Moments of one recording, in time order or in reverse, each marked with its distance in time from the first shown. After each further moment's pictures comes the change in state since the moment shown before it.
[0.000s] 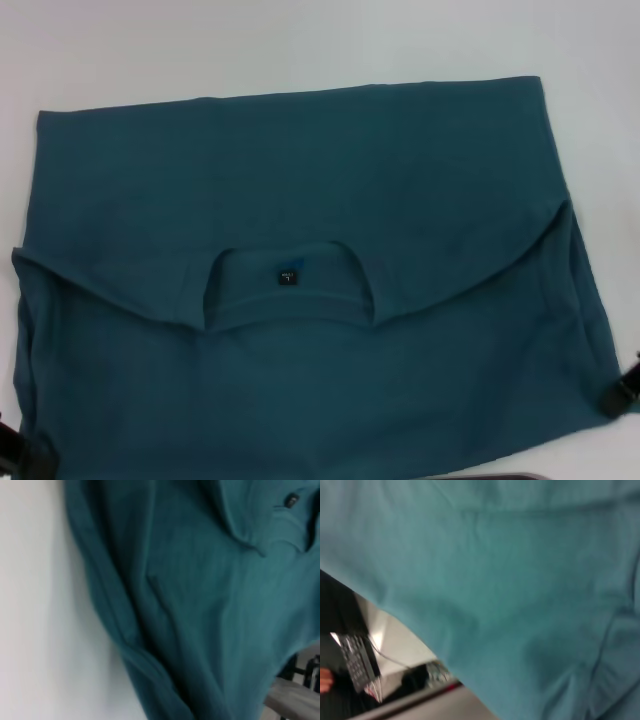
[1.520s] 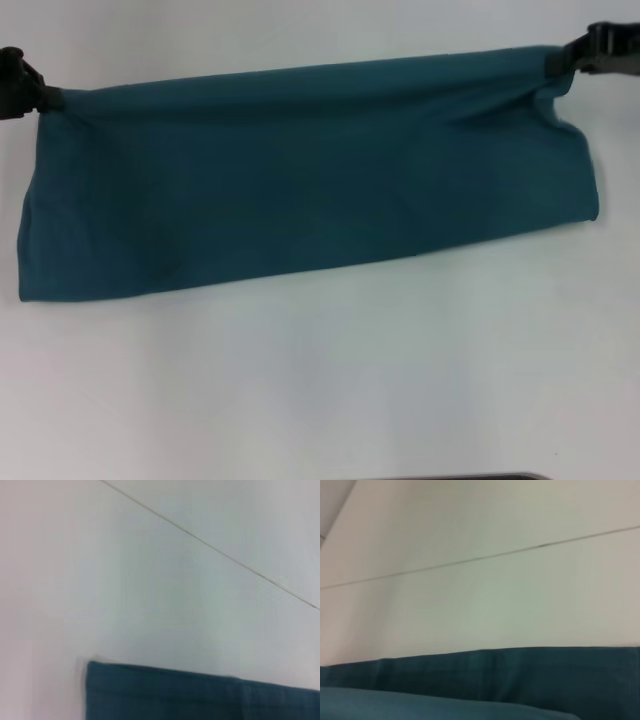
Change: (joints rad) left arm -0.310 0.033 -0.120 0.051 -0.066 -0.659 -0.251; right arm 0.113 -0.040 0.247 0.010 0.235 0.598 0.115
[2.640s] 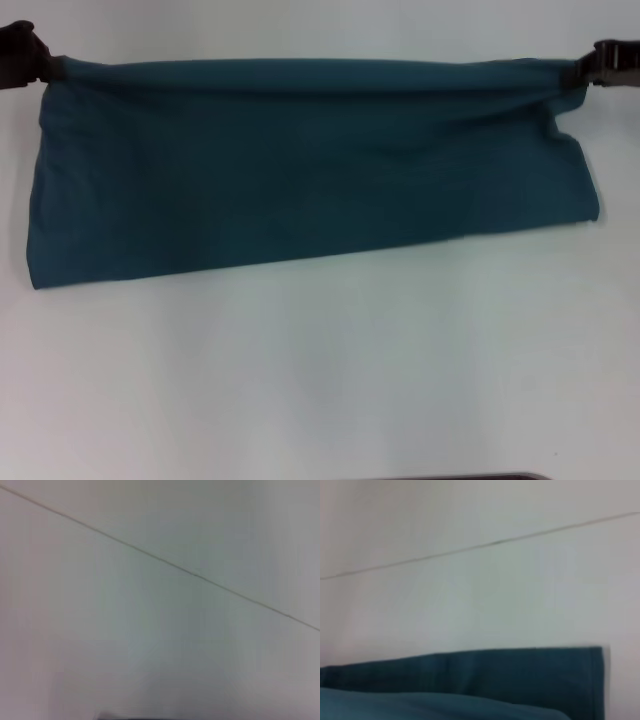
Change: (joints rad) left arm -0.041 -0.027 0.034 0.005 0.037 -0.151 -0.002; right arm -0.008 0.000 -0.027 0.045 -0.040 0.124 0.009
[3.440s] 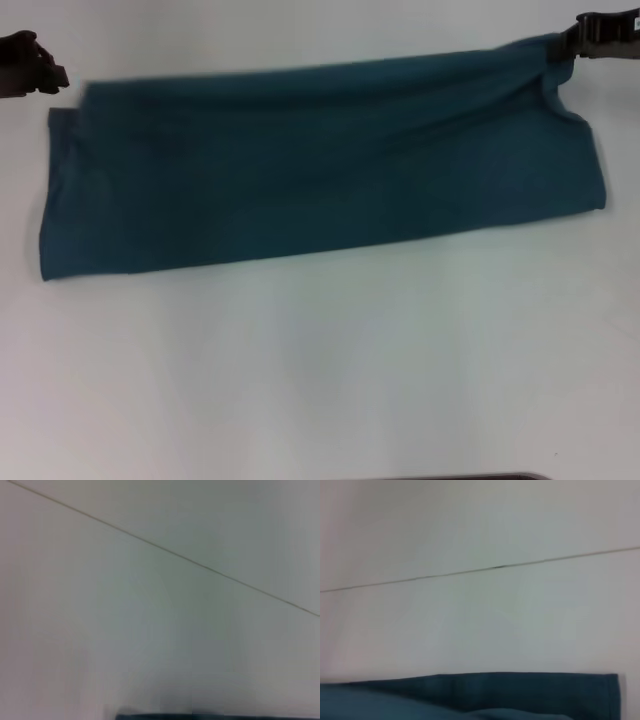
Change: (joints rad) left arm -0.013 0.001 -0.009 0.029 0.037 -0.018 0.008; right arm 0.039 0.010 -0.034 0.005 -0.008 0.075 0.019
